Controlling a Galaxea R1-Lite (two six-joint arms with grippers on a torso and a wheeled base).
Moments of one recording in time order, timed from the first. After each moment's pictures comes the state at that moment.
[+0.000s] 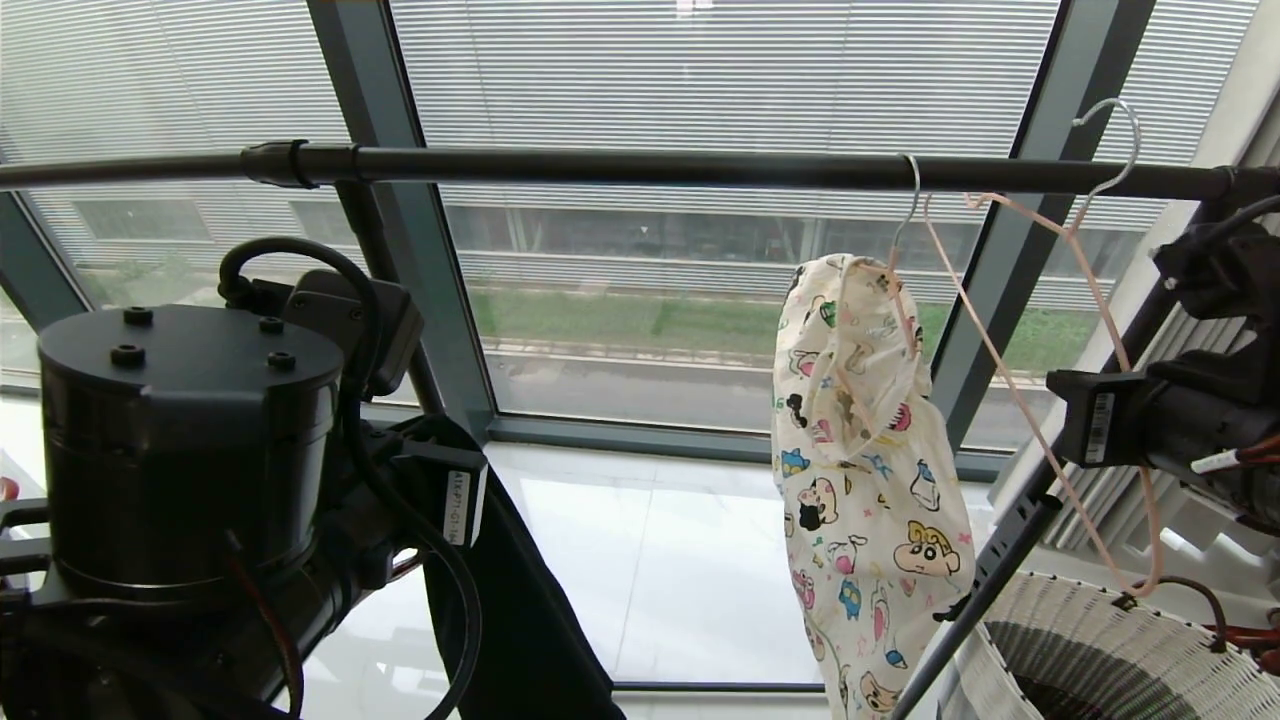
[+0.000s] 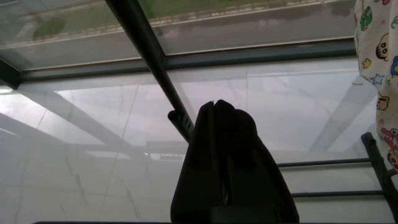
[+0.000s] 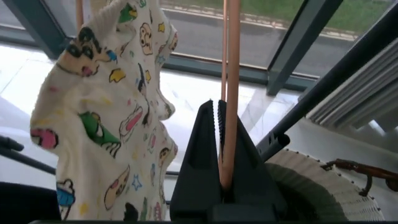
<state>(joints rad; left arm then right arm) -0.84 1.39 -0.79 -0.18 0.83 -0.04 0.61 1.30 -0.79 -0.25 -0.47 0.12</state>
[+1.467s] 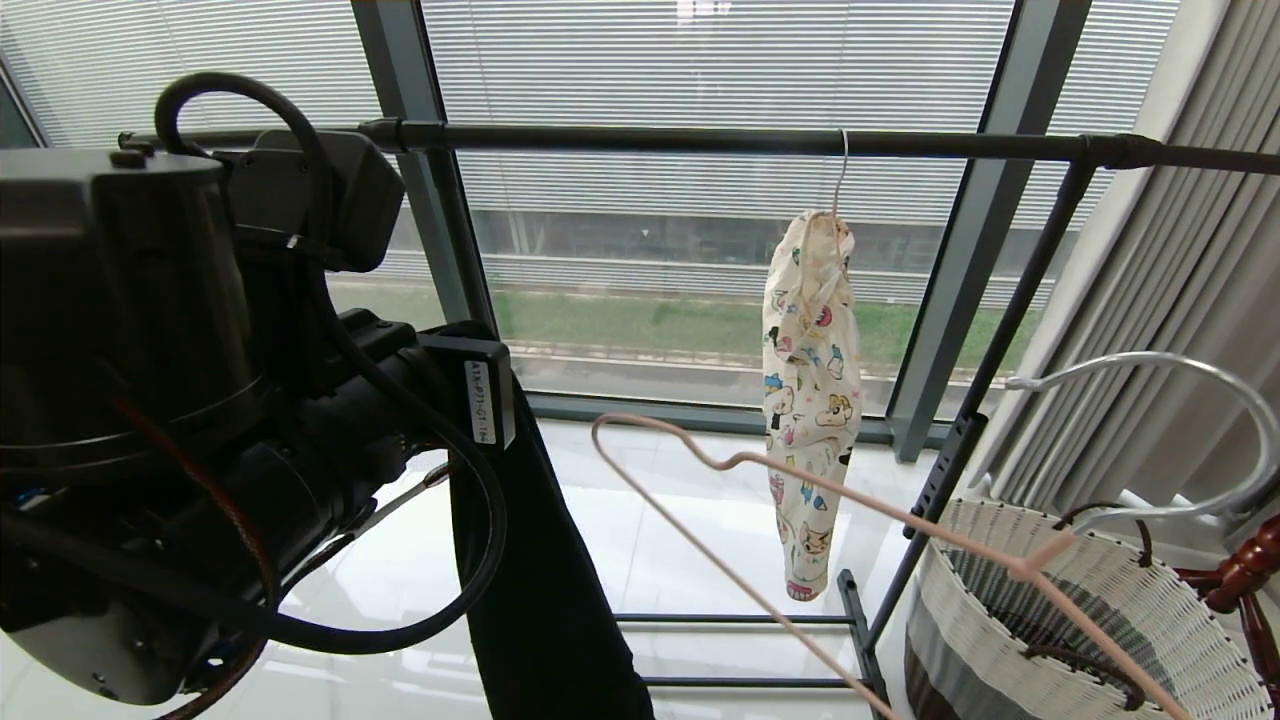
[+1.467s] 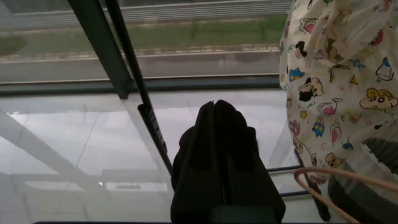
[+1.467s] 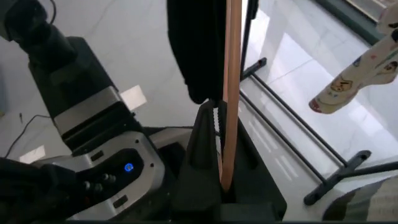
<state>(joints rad) -0.83 1.40 -0.90 -0.33 0.68 0.01 1.42 0.96 -0.60 0.05 -0.31 0.26</state>
